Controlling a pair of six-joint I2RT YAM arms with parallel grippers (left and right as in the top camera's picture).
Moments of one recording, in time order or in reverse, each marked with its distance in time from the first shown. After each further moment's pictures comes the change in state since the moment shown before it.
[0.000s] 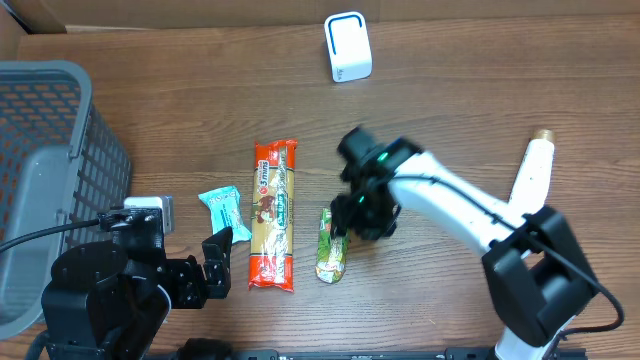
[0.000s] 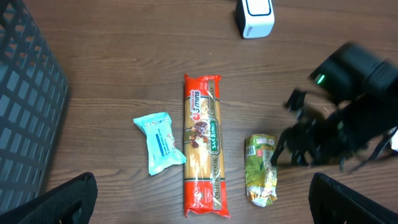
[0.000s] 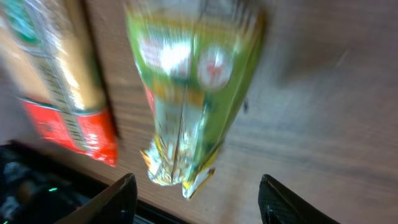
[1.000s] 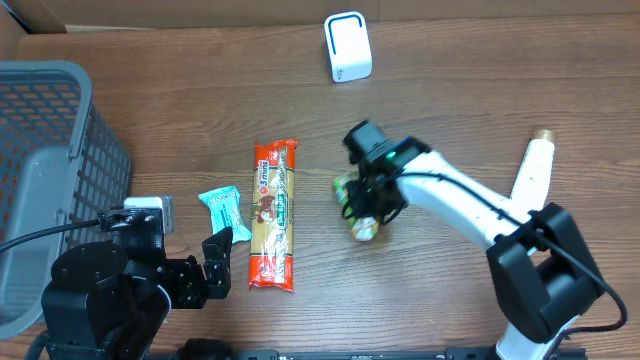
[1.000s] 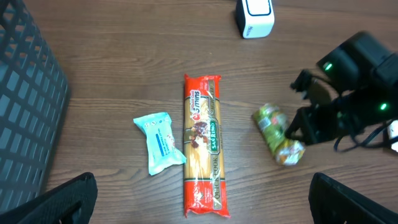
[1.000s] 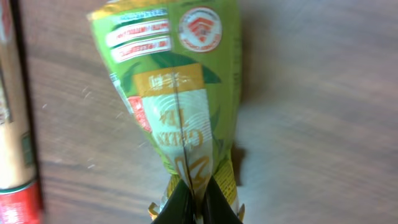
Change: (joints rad) left arm 0.000 0.000 0.000 0.000 0.000 0.000; right arm -0.040 -0.006 -0.028 0.142 0.258 -0.115
